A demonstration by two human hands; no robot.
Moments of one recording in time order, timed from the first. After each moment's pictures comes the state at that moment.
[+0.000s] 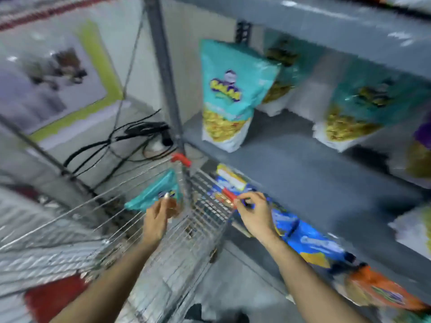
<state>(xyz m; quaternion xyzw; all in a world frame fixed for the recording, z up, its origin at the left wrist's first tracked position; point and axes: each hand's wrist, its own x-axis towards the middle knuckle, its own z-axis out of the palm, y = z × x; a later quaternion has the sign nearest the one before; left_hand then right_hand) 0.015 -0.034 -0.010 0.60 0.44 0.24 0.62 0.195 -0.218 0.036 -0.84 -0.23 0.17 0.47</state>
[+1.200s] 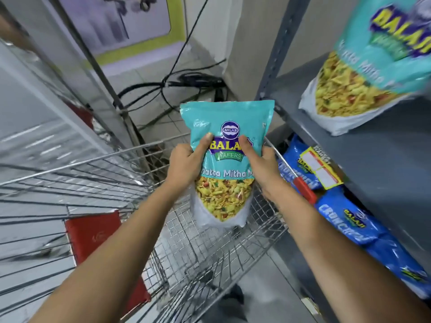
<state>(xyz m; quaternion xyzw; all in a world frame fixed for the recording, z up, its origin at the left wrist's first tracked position) -0.011 0.049 0.011 0.62 0.49 0.26 0.55 0.148 -0.036 0.007 -0.67 -0.22 0.42 0.57</state>
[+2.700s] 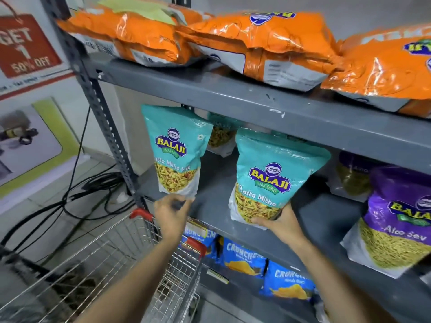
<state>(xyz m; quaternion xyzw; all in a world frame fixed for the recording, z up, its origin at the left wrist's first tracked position) 0.210 -0.058 0.069 0.75 0.34 0.37 0.42 0.346 -0.318 0.081 -0.77 -0.18 0.12 0.60</state>
